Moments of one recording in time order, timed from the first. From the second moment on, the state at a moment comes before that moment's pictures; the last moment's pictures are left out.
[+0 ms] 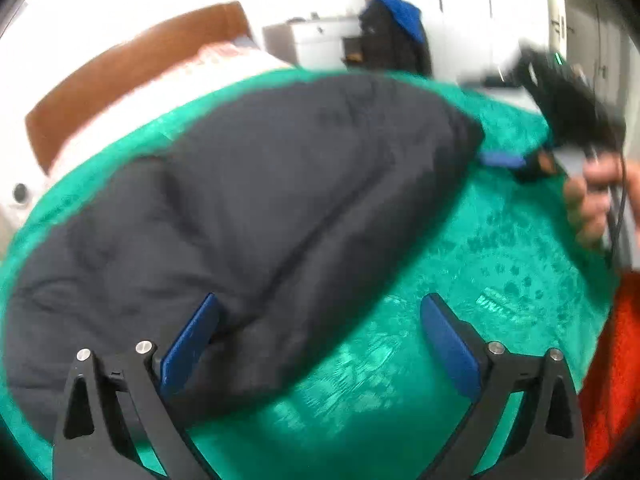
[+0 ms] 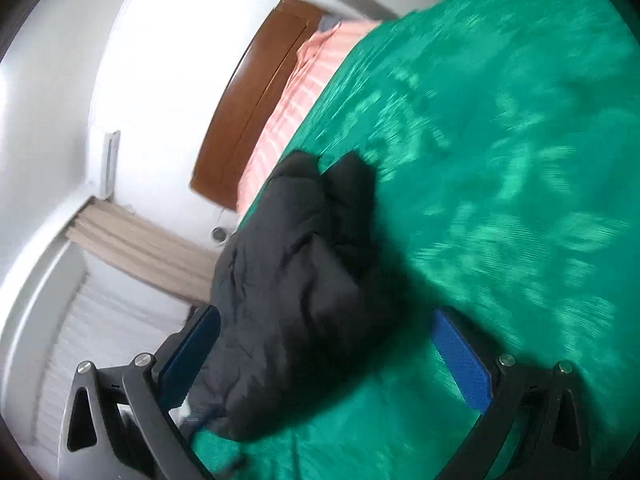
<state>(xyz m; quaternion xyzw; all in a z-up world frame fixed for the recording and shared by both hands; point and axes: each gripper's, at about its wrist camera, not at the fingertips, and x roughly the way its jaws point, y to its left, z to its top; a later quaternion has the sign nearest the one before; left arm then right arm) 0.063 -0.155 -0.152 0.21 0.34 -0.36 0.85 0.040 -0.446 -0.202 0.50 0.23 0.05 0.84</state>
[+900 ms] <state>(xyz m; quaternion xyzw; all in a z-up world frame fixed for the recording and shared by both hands) 0.129 0.226 -0.045 -0.18 0.37 -0.15 0.90 0.188 0.017 -0.050 -0.26 0.24 0.17 0.92</state>
